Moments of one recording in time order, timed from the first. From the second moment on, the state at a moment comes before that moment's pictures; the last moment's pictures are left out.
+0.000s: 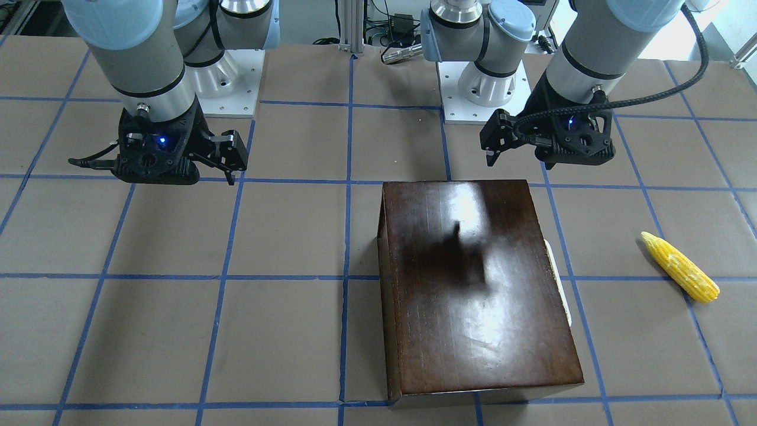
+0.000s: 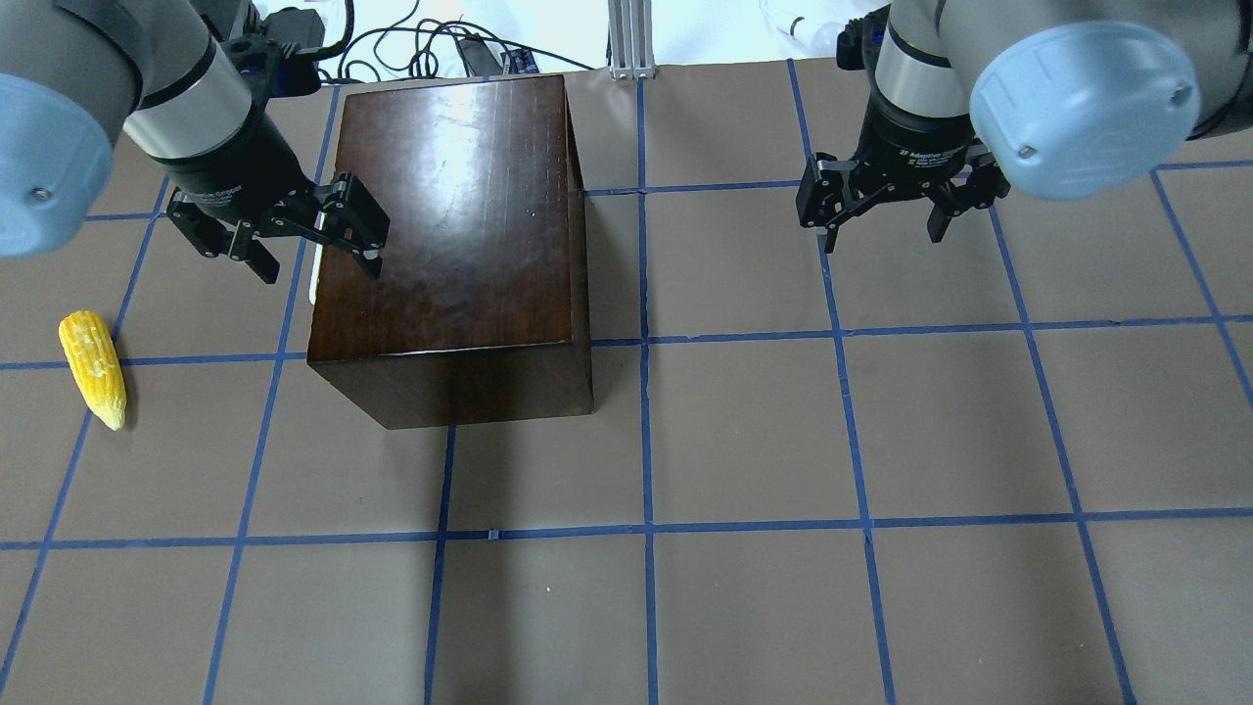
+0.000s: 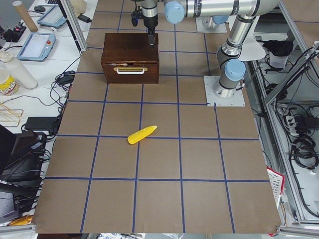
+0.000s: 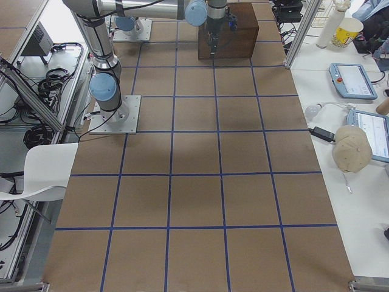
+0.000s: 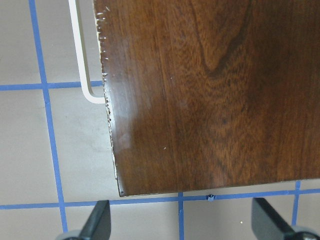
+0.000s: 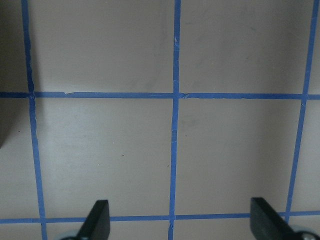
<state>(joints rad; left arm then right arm) -1.51 -1.57 -1.62 -1.58 1.54 0.08 1.65 -1.48 1.58 -1.63 -1.63 0.06</state>
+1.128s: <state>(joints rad) -1.49 -1.59 -1.62 -1.53 1.55 0.02 1.65 -1.48 1.58 -1.63 -1.63 0.06</state>
